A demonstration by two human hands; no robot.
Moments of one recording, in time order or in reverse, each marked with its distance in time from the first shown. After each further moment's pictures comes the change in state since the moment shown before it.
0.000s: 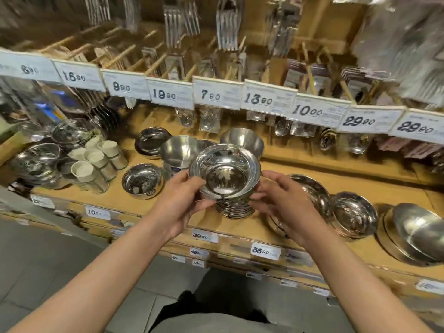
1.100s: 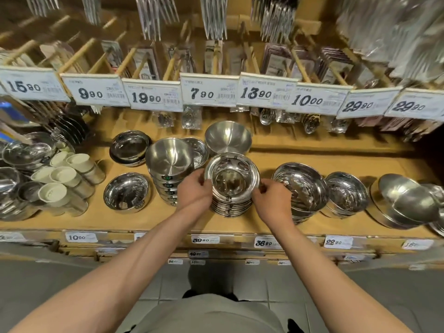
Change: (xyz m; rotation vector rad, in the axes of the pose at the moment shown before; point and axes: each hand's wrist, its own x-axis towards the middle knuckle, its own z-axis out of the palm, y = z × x) left_hand 0.086 -0.034 0.005 0.904 0.145 0.307; right_hand 0.044 0.047 0.027 -0.840 0.529 -0.128
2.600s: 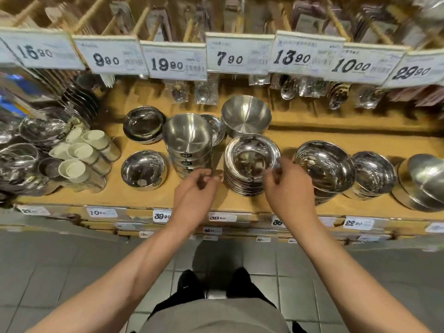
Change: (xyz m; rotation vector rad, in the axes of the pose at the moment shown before) left_hand -0.043 -0.046 -0.036 -0.264 -0.047 -0.053; right_hand -0.038 -0.018 0.002 -0.185 0.045 -0.176
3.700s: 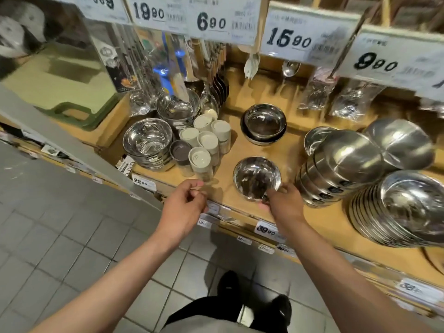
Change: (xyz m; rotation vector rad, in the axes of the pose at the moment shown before) left_hand 0.026 -0.110 -0.251 -0.141 0.208 -0.191; right_hand -0.002 -0.160 0.247 0.624 -0.359 0.494
